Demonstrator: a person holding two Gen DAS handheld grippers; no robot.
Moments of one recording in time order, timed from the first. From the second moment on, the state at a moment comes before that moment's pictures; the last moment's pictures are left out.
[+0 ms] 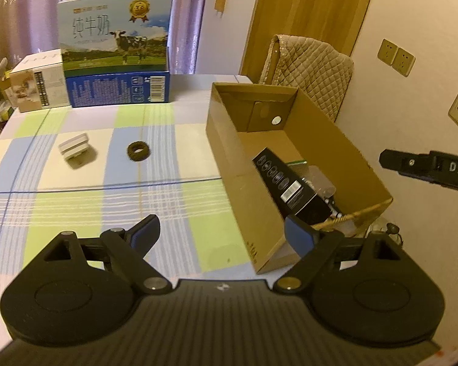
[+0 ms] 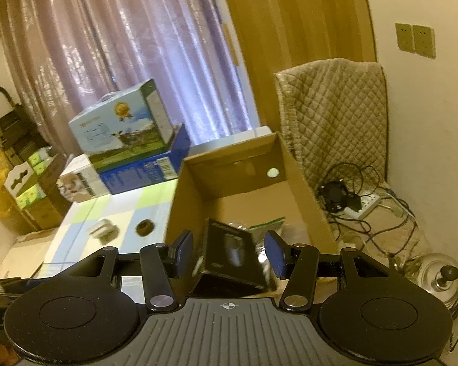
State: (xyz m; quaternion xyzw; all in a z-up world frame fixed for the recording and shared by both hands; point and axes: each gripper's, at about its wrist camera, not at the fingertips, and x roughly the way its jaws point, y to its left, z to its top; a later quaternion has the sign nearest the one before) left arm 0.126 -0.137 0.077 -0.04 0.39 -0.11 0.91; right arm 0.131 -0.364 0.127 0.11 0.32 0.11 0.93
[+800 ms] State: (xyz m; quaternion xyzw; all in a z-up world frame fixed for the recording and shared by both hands) left arm 0.068 -0.042 0.089 -0.05 0.38 -0.05 0.92; right arm 0.091 -0.261 0.116 0.07 0.34 0.19 0.92
